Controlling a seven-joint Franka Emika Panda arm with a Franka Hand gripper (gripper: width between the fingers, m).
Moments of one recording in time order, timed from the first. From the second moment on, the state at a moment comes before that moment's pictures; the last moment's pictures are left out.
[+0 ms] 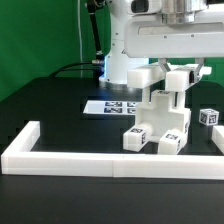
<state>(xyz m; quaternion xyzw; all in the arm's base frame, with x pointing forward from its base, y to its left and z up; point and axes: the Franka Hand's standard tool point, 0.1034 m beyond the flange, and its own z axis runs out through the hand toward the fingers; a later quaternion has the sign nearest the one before) 0.547 0.065 0.123 -0.97 0.22 0.03 0.05</state>
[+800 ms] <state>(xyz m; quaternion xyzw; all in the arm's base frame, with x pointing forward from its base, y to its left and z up) 0.547 0.057 0.123 -0.97 0.22 0.03 0.05</state>
